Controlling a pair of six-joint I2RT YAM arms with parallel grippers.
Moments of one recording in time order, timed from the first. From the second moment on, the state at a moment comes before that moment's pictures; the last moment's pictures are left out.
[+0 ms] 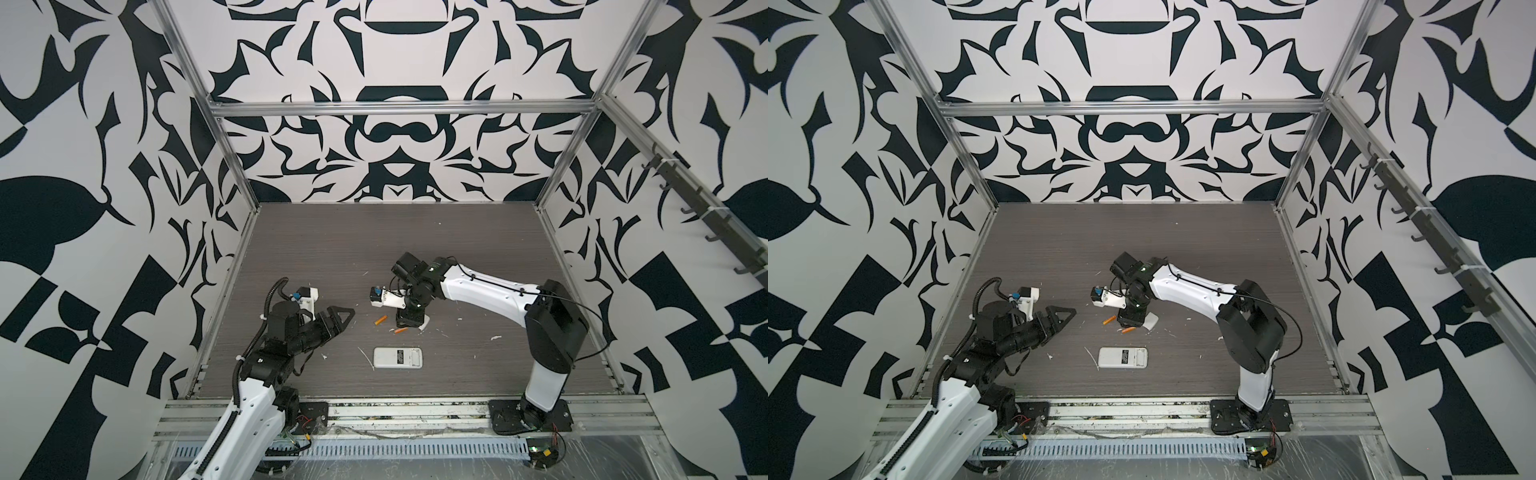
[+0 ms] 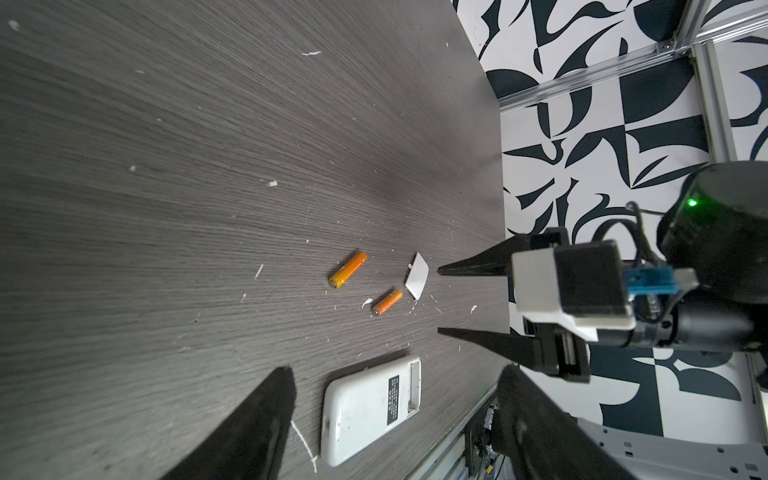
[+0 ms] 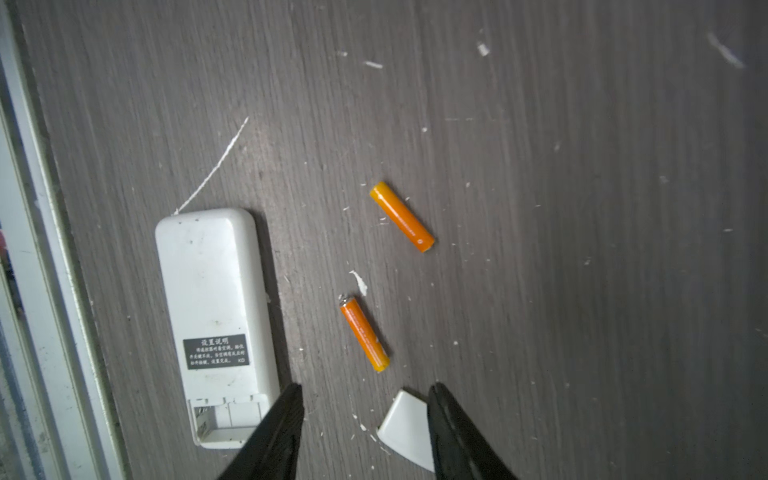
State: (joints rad) left arm -0.27 0.58 0.30 -0.29 0.54 -0.86; right arm 0.84 1.82 1.36 -0.84 -0.25 -0.53
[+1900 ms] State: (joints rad) left arm -0.74 1.91 1.39 -0.99 0.05 -0.31; right arm 0.55 1.10 0.74 -0.57 -0.29 0.15
